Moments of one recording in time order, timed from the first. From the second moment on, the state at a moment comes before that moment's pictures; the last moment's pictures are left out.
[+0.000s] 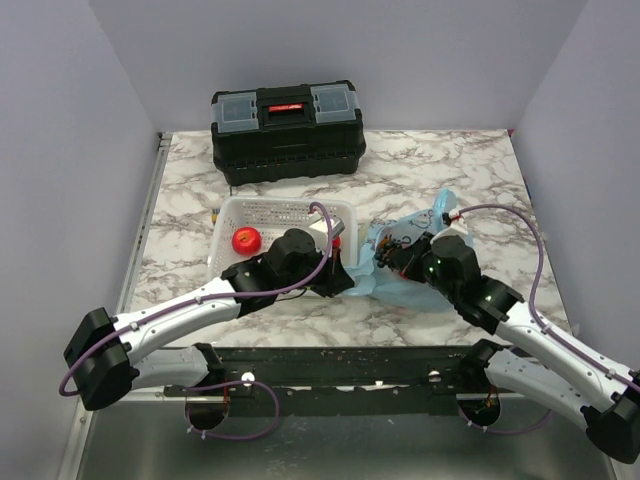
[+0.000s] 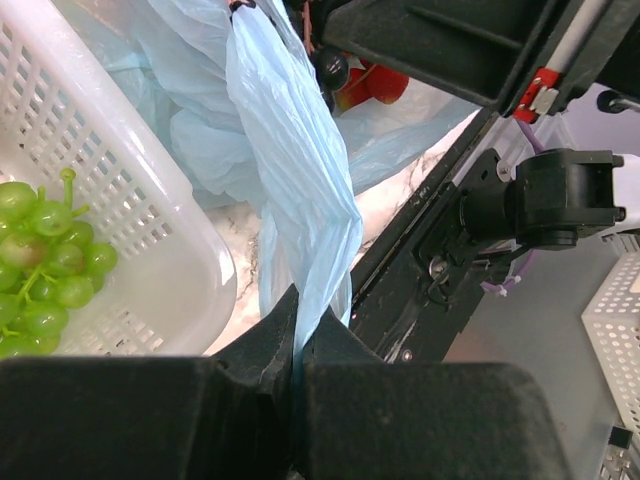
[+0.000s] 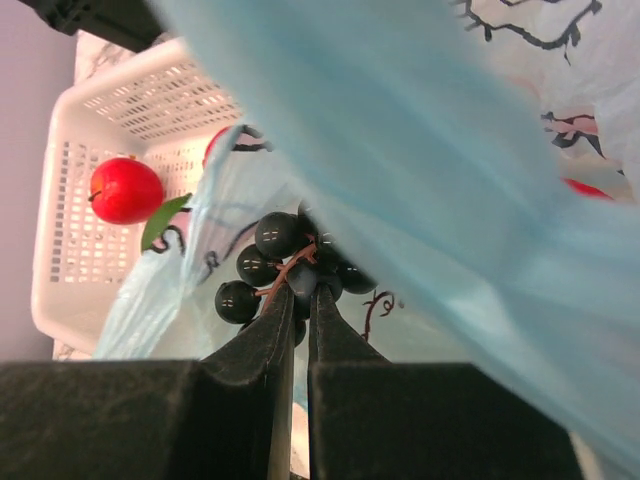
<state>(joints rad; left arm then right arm) -0.96 1.15 0.78 -0.11 0.19 -0.59 0.70 0.81 0.58 -0.24 0.28 0.83</state>
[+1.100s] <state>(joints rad) -0.96 1.16 0.78 -0.08 0.20 -0.61 0.70 0.86 0.90 -0.30 0.27 0.72</state>
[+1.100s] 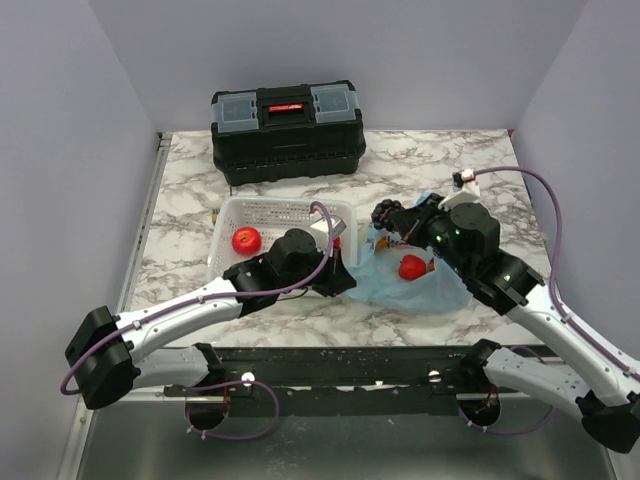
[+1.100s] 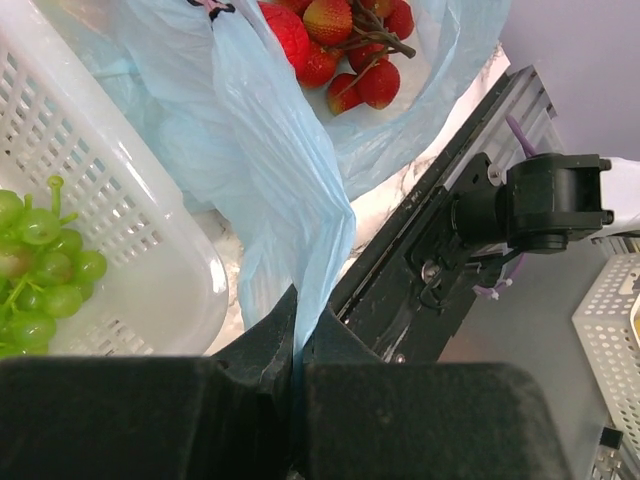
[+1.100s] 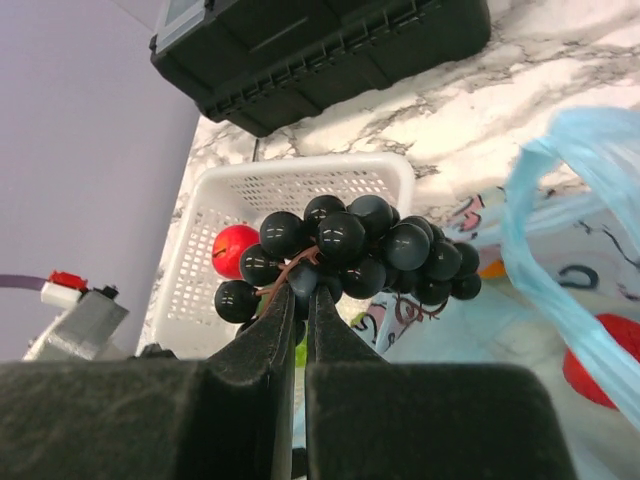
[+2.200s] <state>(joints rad) -0.96 1.14 0.75 -0.07 0.20 -0.63 0.70 1.48 1.16 0.06 -0.24 0.81</state>
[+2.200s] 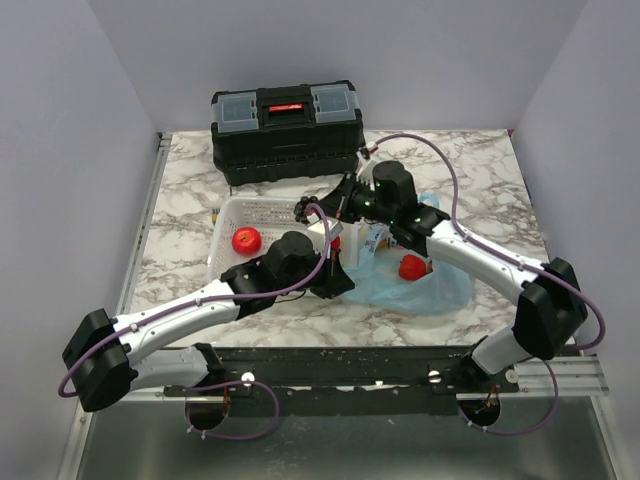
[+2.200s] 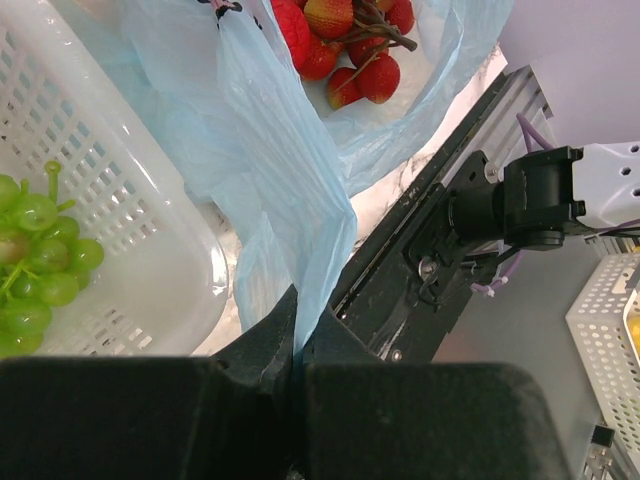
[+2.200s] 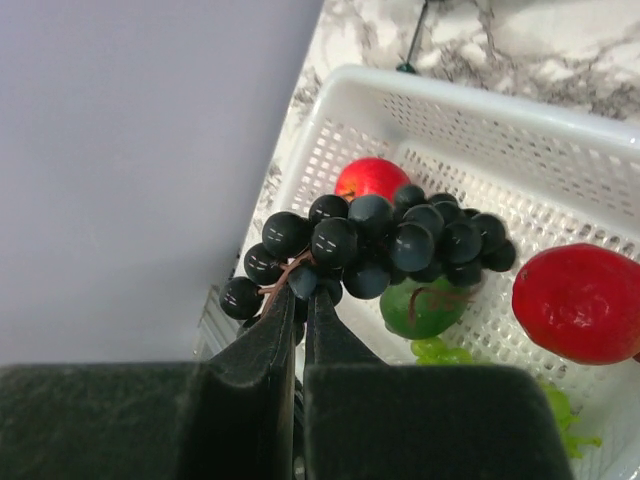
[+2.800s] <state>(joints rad) -0.96 1.13 0.76 -0.08 0.20 -0.63 0.70 1.70 1.16 0.10 -0.34 0.85</state>
